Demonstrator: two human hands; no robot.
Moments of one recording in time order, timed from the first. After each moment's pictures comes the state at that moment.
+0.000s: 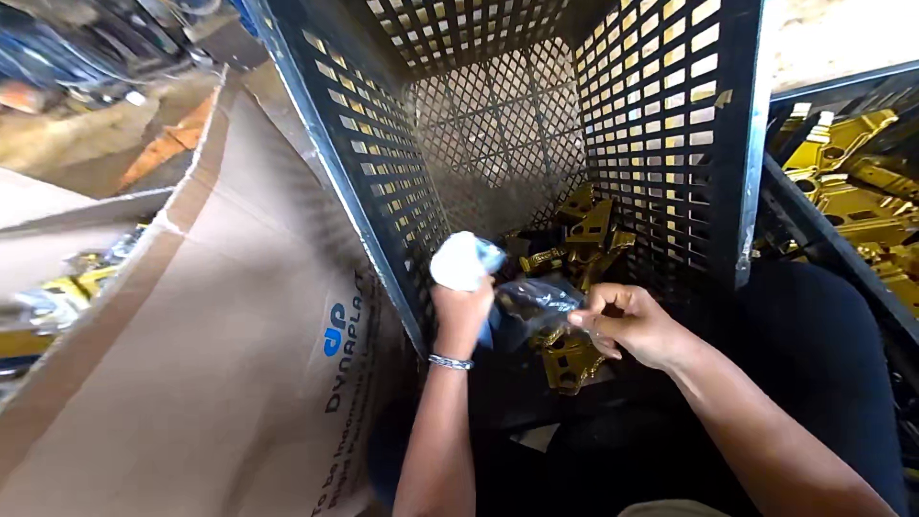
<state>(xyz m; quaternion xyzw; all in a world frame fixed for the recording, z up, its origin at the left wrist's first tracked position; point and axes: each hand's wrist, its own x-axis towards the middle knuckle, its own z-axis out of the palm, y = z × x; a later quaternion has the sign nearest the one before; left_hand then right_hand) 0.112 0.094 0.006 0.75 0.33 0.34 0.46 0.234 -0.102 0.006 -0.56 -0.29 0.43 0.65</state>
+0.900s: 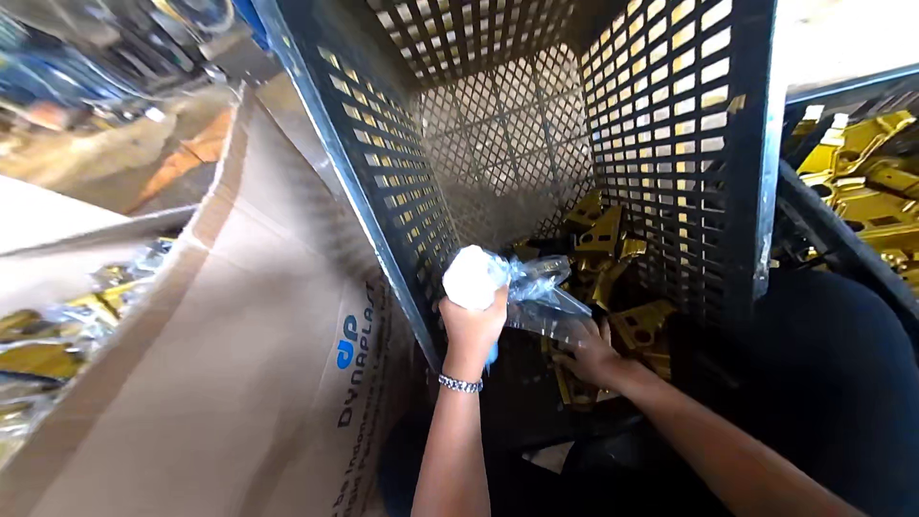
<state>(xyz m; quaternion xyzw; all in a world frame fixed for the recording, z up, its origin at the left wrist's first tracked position) 0.111 0.098 -0.001 0.77 0.29 0.42 0.38 0.225 -0.059 -0.100 -0.80 -0.44 0.39 0.12</state>
